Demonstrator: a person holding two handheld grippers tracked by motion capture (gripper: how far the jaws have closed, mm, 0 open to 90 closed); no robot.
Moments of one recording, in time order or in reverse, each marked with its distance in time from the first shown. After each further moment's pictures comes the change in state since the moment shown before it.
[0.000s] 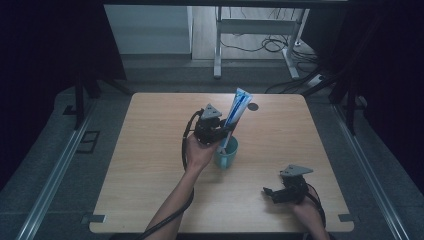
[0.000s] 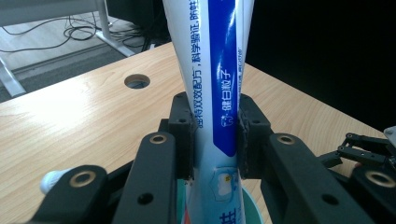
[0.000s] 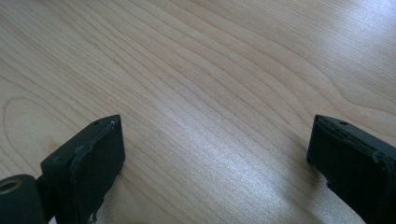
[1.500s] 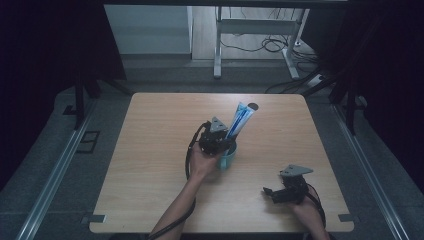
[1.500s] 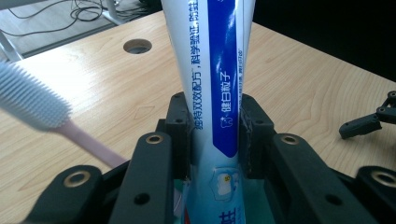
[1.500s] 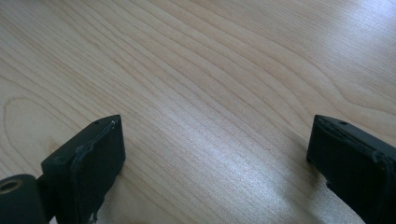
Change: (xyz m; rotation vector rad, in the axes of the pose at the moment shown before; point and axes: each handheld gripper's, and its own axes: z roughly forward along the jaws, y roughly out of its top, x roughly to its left) left arm -0.008 -0.037 0.025 0.087 0.051 0.036; right arm 0.000 0.000 0.000 -0.001 0.001 -0.002
